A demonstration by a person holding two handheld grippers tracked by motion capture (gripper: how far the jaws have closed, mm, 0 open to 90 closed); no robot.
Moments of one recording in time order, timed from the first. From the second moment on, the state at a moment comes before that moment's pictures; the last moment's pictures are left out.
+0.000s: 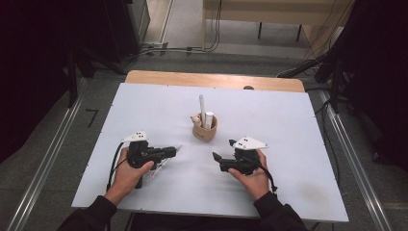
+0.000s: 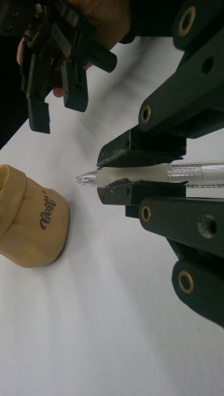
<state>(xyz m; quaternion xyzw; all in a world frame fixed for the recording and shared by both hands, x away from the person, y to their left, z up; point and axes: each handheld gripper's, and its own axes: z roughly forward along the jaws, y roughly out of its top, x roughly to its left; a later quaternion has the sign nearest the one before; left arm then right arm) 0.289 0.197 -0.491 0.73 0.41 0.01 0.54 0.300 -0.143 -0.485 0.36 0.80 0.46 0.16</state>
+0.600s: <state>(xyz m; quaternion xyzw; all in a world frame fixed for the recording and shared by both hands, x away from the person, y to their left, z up) 0.303 0.180 -0.478 0.72 0.40 0.00 0.57 0.301 -0.143 -0.484 0.36 0.80 0.46 0.16</state>
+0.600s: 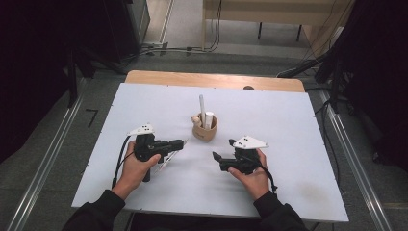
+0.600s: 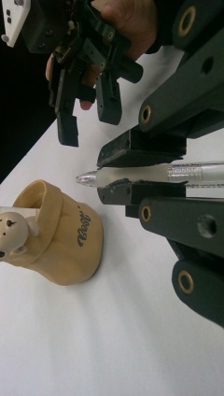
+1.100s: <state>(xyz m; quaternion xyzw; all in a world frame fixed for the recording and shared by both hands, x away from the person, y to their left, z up) 0.308 0.171 -0.469 0.71 0.39 0.01 0.58 0.301 -0.142 -0.484 0.36 0.80 0.46 0.16</state>
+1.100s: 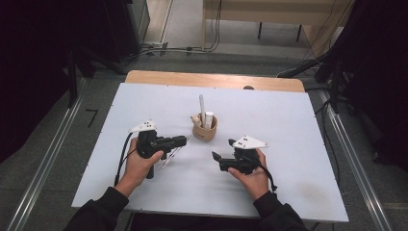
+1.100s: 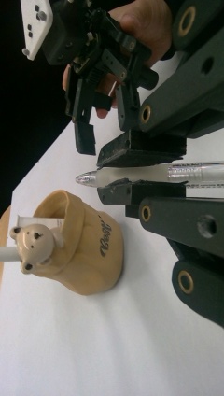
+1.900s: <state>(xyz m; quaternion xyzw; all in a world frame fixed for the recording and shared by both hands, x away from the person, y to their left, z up) 0.324 0.146 -0.462 0.70 0.39 0.00 0.60 0.302 -0.143 -0.482 0.36 0.80 0.46 0.16</state>
